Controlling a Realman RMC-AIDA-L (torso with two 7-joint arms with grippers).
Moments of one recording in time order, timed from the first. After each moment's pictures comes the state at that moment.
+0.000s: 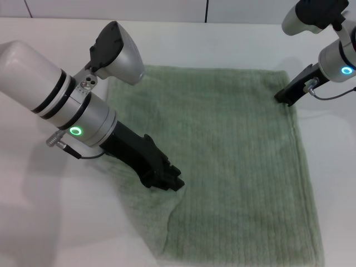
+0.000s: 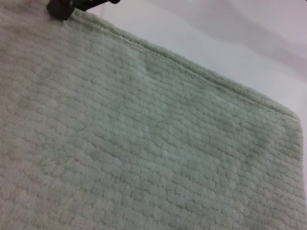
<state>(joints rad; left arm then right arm) -0.76 -2.07 1.24 0.78 2.24 1.56 -1.91 1.04 1.95 -1.22 -0.34 -2.50 -0.93 2.16</state>
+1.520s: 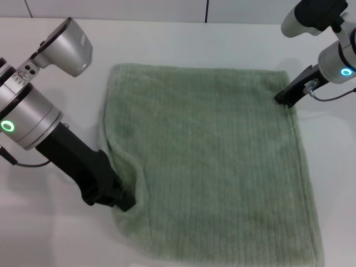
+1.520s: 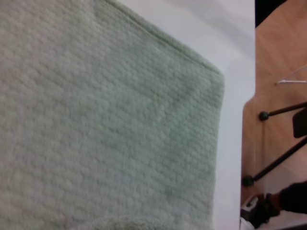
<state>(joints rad) -0.77 -2.02 1.00 0.86 2.44 1.96 -1.92 1.04 1.95 -1.22 -0.34 -2.50 -0.92 2.16</state>
